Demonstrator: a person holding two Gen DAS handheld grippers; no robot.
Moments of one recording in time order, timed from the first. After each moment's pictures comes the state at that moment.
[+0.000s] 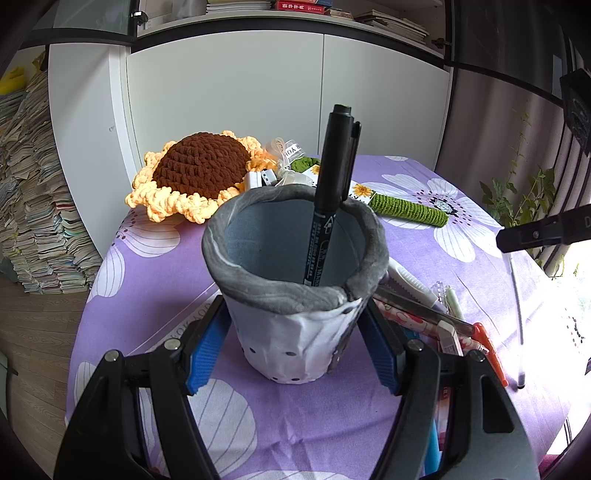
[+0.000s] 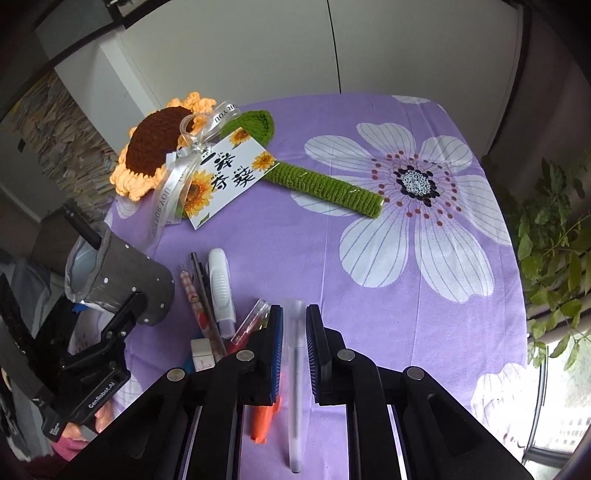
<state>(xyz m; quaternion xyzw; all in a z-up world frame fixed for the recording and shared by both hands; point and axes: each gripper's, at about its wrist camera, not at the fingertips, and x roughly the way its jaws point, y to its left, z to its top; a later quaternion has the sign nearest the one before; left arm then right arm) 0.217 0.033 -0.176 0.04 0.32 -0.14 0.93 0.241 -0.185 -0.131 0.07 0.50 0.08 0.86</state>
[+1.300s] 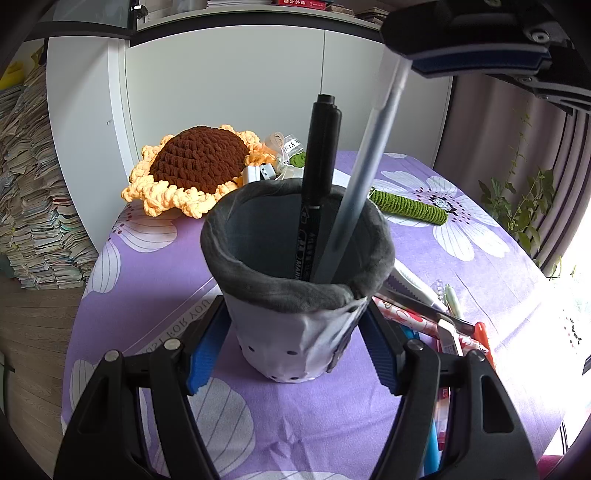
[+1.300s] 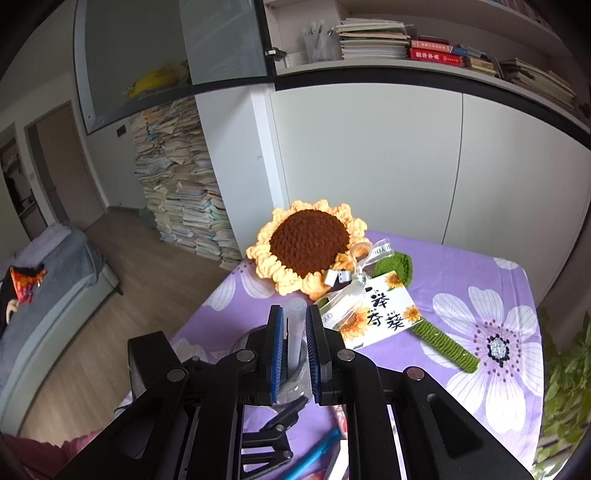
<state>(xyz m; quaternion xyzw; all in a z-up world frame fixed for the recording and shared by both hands) 0.215 0.030 -0.179 0.04 0.33 -0.15 0.93 0.228 -0.070 -0.047 -0.01 0.33 0.23 0.92</state>
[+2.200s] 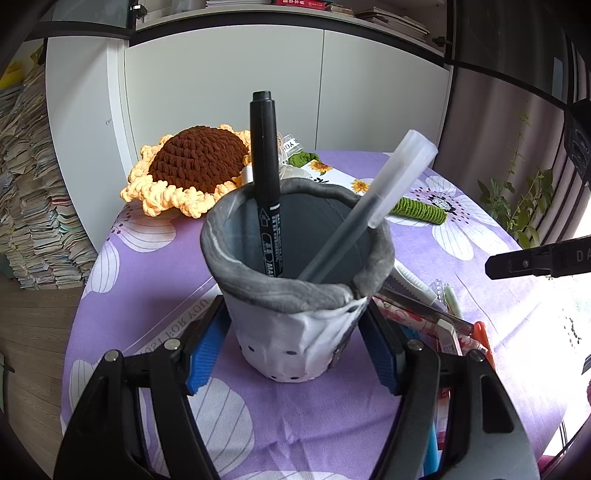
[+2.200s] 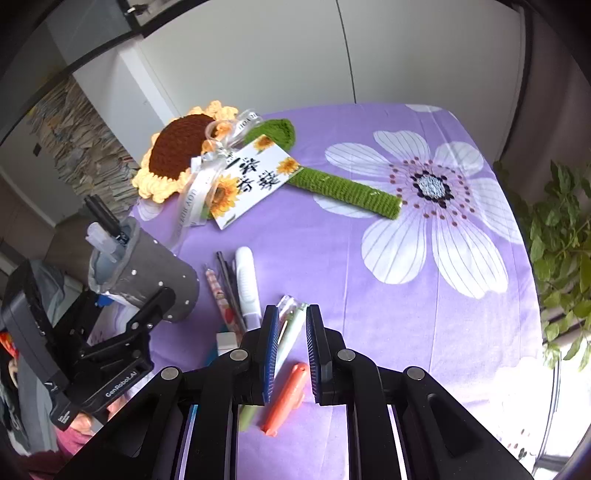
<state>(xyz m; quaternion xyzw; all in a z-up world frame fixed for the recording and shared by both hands) 0.219 0.032 -0.178 0.03 0.33 -0.15 0.93 0.234 -0.179 -0.142 0.09 0.50 0.09 0.86</state>
